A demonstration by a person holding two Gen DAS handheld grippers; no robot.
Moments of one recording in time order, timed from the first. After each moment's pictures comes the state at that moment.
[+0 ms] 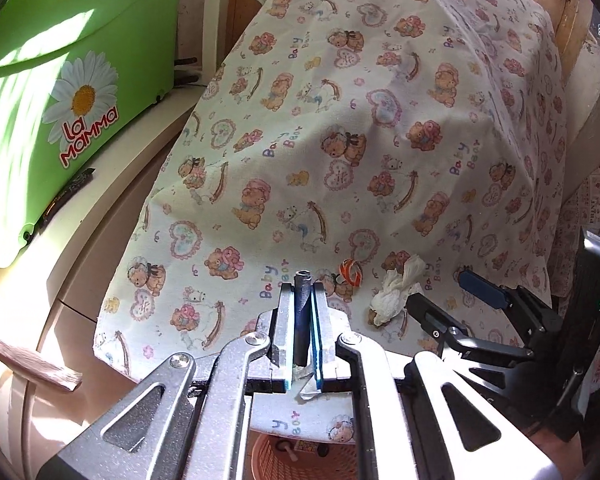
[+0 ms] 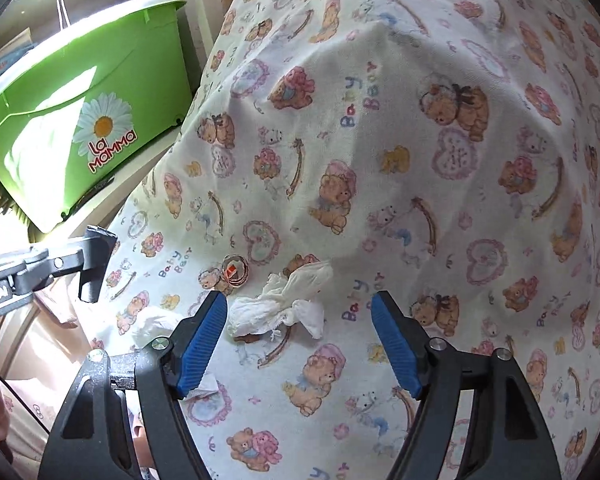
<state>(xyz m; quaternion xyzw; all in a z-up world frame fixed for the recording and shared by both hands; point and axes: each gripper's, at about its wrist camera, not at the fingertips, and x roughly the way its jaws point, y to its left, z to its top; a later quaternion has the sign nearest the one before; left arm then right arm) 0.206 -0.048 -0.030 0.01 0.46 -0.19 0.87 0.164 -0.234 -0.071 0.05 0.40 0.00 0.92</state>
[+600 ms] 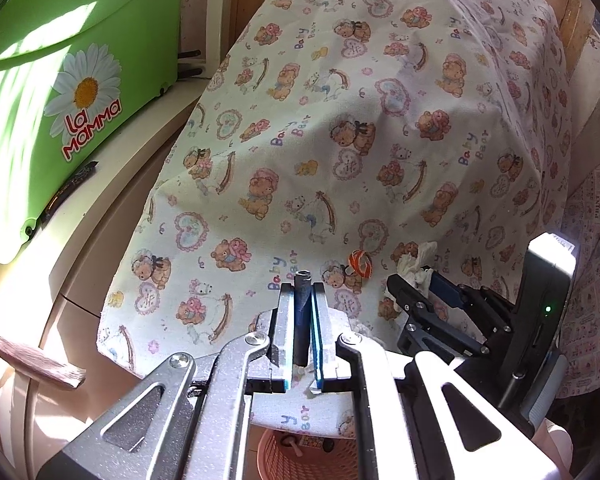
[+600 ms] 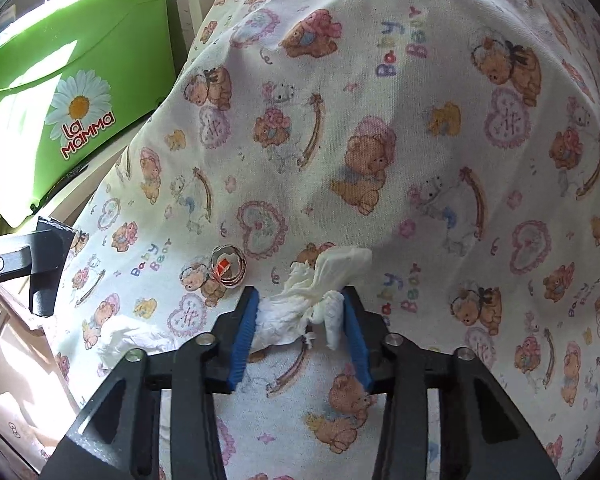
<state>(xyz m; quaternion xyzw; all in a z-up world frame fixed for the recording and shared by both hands) 0.203 -0.047 -0.034 0.02 0.47 -0.18 0.86 0.185 -0.210 -0.105 0.04 0.40 -0.03 0.92</state>
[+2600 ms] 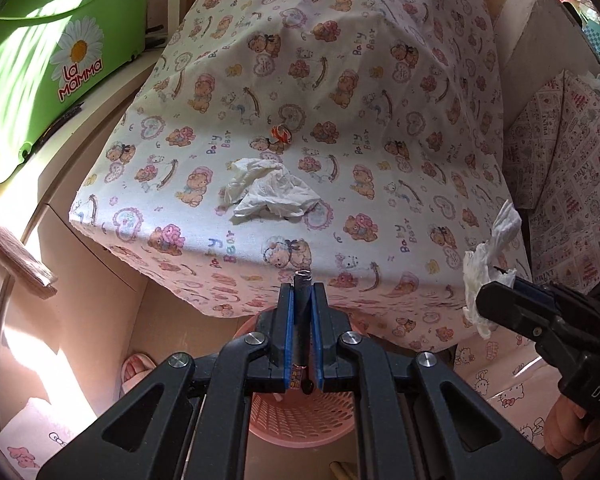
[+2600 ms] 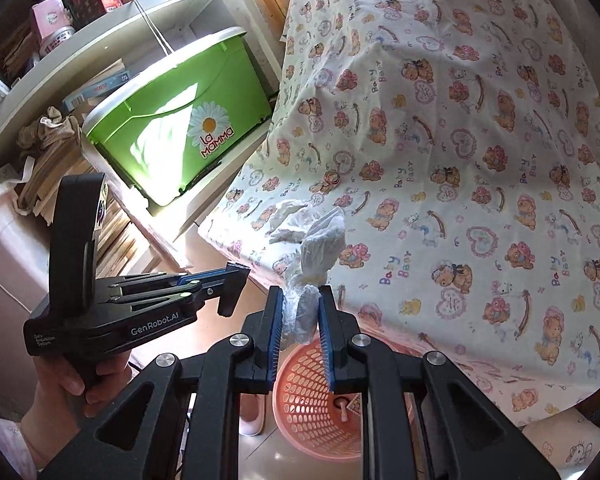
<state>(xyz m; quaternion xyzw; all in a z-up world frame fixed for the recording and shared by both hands) 0.064 -0.051 -0.056 0.04 0.49 -0.24 0.84 -0.026 -0.230 -0.038 0.15 0.38 0.12 0.91</state>
